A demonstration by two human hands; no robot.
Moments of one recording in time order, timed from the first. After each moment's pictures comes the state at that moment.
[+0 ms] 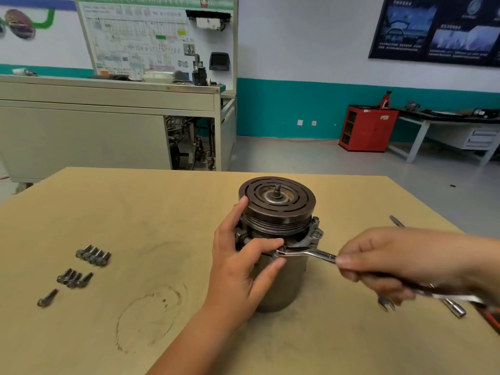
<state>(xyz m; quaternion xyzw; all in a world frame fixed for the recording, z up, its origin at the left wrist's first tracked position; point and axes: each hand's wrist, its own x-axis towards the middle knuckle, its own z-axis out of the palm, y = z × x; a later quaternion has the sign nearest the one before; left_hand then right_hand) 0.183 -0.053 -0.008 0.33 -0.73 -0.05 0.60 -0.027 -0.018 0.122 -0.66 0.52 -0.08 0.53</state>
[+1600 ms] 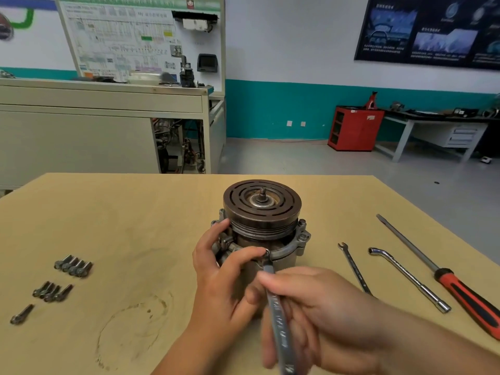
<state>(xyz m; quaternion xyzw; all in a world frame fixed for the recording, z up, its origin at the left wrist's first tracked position) 0.181 -0.041 -0.018 0.37 -0.71 -0.05 0.60 0.041 0.011 0.089 -0.44 0.32 -0.23 0.80</state>
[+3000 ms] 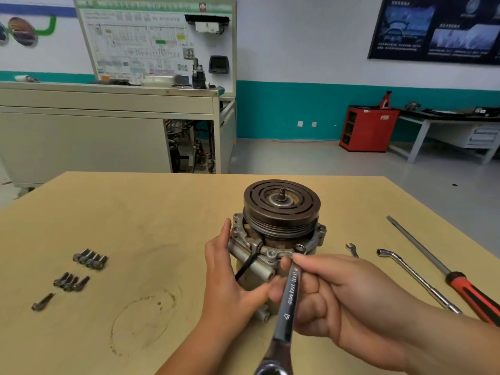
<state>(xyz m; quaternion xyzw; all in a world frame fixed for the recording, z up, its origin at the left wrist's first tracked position) 0.176 -0.047 -0.031 0.45 -0.64 -0.19 0.60 0.029 0.017 0.100 -0.38 0.37 -0.35 0.78</state>
